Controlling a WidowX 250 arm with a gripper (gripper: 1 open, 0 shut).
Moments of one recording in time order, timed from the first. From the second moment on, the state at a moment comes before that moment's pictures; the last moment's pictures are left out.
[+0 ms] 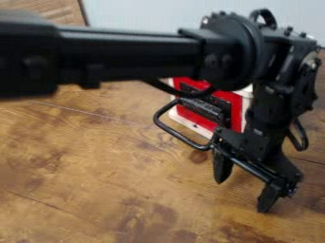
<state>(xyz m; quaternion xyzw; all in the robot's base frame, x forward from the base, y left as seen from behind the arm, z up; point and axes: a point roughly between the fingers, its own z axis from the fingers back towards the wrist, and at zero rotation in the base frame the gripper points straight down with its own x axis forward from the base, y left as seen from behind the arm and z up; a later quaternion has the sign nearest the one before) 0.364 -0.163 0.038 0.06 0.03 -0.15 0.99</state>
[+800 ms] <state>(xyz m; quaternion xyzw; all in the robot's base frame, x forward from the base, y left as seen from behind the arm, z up) 0.373 -0.163 0.048 0.08 0.04 -0.13 0.99</state>
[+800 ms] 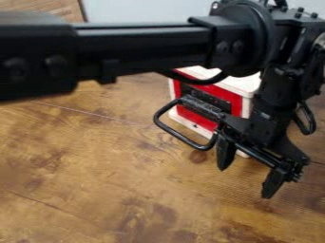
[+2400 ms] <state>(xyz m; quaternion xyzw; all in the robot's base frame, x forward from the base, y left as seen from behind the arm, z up) 0.369 -0.145 0.044 0.10 0.05 -0.08 0.99</state>
